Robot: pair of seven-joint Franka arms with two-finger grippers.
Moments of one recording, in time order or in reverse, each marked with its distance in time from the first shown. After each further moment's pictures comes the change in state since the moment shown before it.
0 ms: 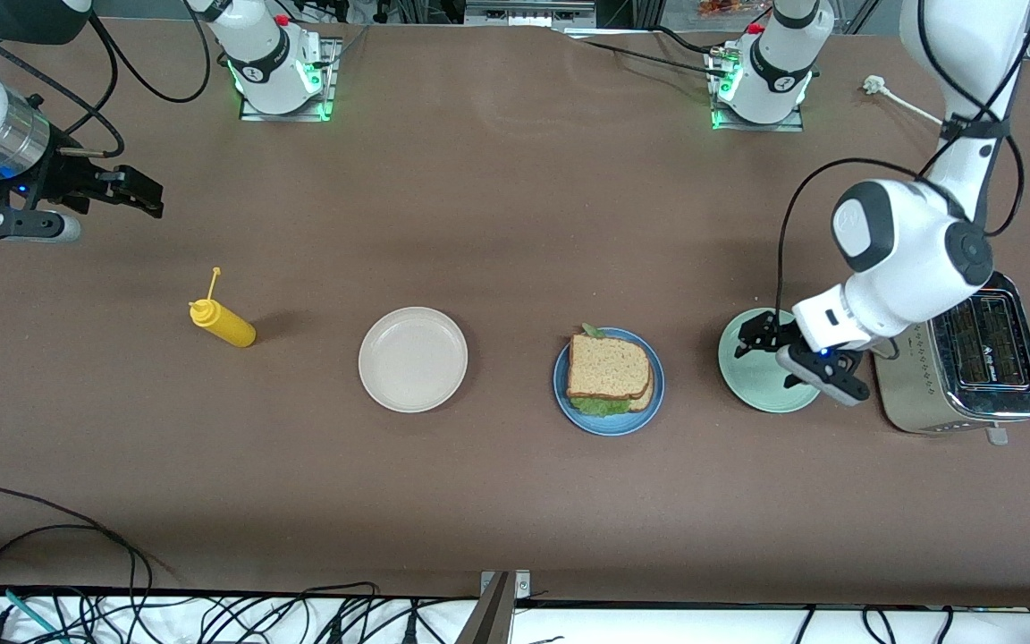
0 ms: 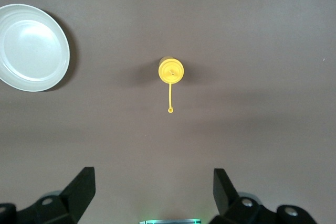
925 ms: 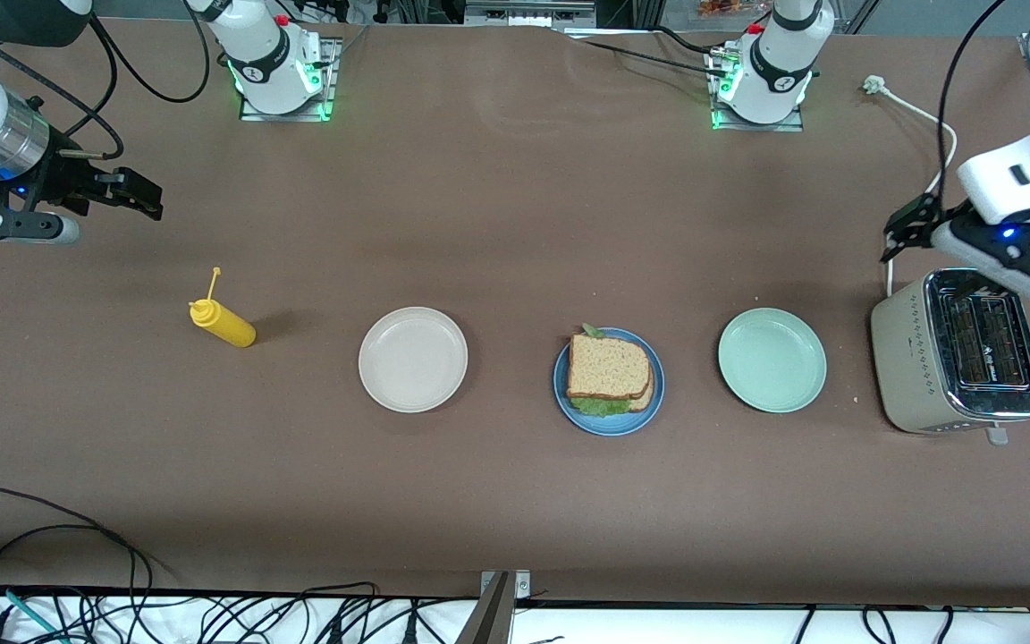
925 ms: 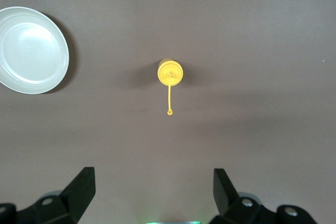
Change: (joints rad) left arm 0.015 -0.346 0.111 0.169 0.341 -0.573 -0.025; right arm -0.015 -0.002 0.012 -0.008 0.000 0.015 0.000
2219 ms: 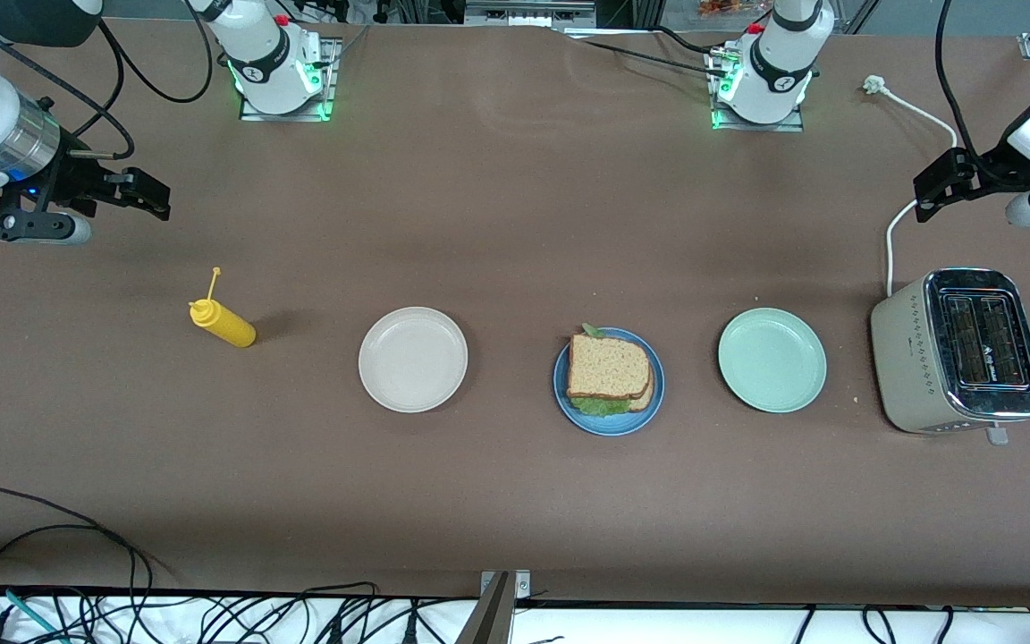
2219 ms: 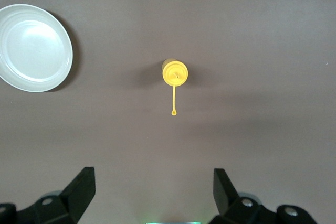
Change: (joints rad) left arm 0.040 0.029 -0.126 0.277 0.132 -0.339 -0.613; right arm -0.007 0.003 0.024 0.000 0.000 0.002 0.000
